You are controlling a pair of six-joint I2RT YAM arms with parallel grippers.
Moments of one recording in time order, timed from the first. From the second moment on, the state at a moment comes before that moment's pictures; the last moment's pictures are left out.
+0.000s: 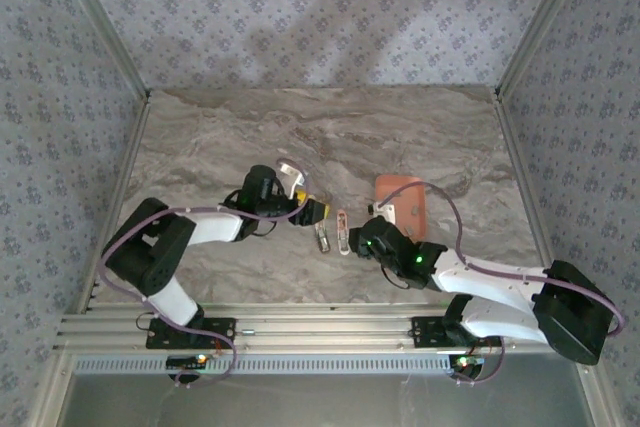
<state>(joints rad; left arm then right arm) -0.60 1.65 0.67 0.45 0.57 -0.34 0.95 1.11 0.45 -0.09 0.33 0.78</state>
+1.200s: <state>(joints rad) -0.70 1.66 0.71 0.36 0.66 -0.25 0.92 1.02 0.37 -0.11 0.32 0.78</state>
